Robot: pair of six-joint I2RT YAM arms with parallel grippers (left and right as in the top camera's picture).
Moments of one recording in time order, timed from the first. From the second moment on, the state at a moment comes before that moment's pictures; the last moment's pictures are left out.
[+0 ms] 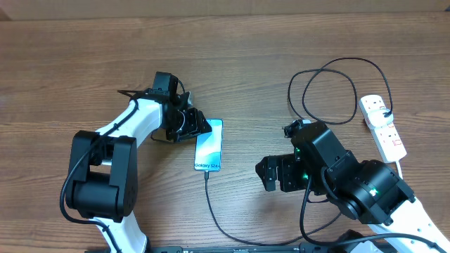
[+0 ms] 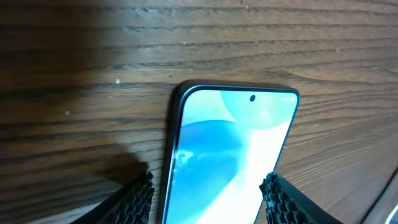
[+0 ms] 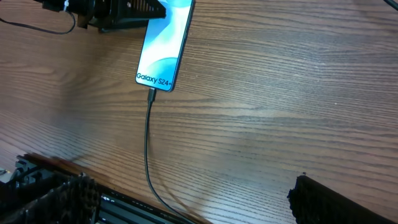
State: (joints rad) left arm -0.17 1.95 1.15 -0.63 0.47 -0.34; right arm 0.68 1.04 1.13 -1.14 -0.08 0.56
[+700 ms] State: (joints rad) left arm -0.27 1.45 1.43 -1.00 -0.02 -0.33; right arm 0.68 1.07 1.13 -1.08 -0.01 0.71
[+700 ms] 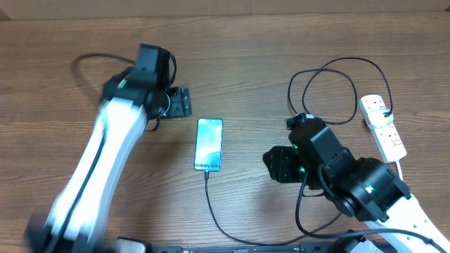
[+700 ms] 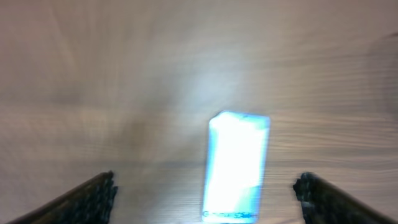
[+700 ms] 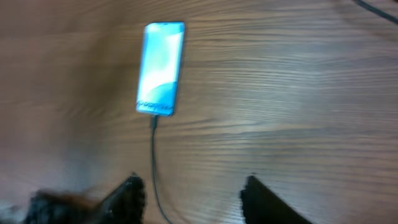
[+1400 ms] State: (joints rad) left arm -0.43 0.82 1.44 -1.45 -0.23 -0.33; right arm 0.00 1.20 1.12 -1.11 0.30 1.10
